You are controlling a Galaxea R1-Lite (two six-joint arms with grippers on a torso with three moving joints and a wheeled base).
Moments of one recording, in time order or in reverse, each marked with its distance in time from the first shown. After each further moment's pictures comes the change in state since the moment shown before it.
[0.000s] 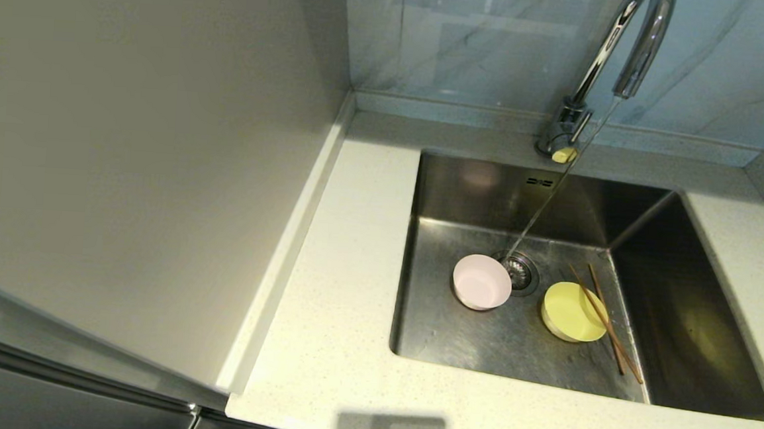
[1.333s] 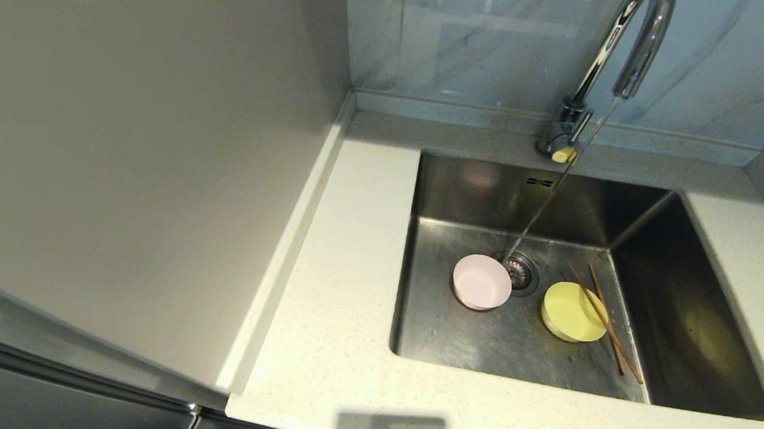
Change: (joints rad) left arm 0.000 0.000 0.000 0.000 0.000 0.000; right arm 0.000 0.000 0.000 0.000 0.001 -0.001
